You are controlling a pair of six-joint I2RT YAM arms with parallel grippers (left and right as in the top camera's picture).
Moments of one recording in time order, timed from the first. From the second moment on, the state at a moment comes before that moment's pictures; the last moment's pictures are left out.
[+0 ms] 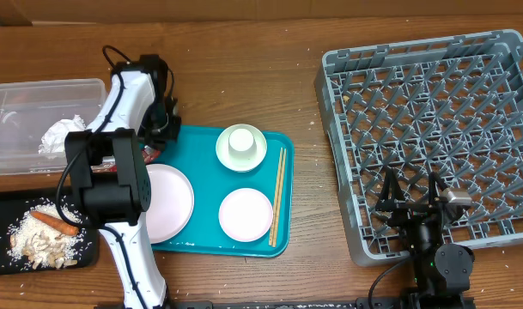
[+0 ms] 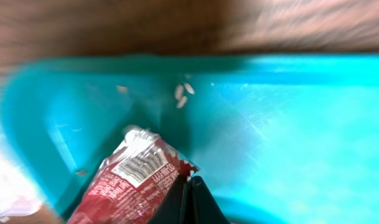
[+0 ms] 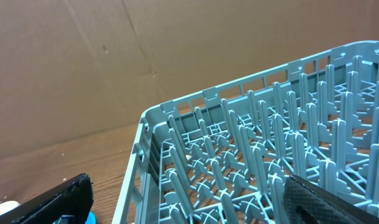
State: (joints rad) left arm 0.02 2.23 1.77 -1.24 -0.13 0.09; right arm 0.05 0.01 0.02 -0.03 0.02 0.30
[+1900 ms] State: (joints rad) left arm 0.07 2.23 2.46 -1.60 0.17 -0.33; right arm 0.05 0.01 0.02 -0.03 0.02 0.30
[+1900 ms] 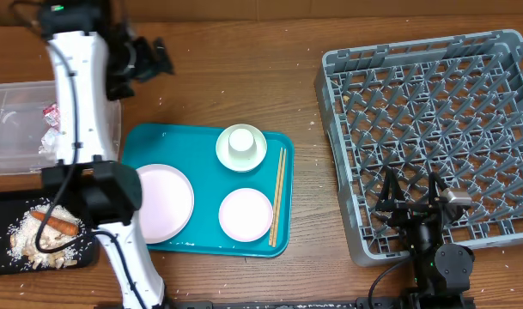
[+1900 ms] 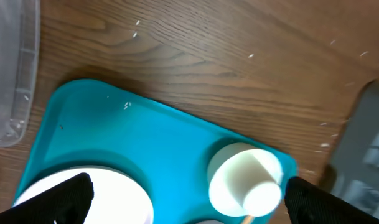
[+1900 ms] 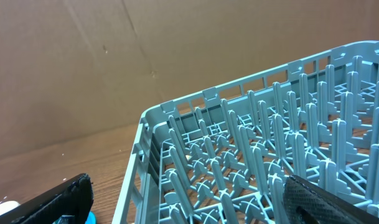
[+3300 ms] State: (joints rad) left arm 0.06 2.23 2.46 -1.60 0.16 -0.32; right arm 0.05 0.01 0.02 0.16 -0.40 0.84
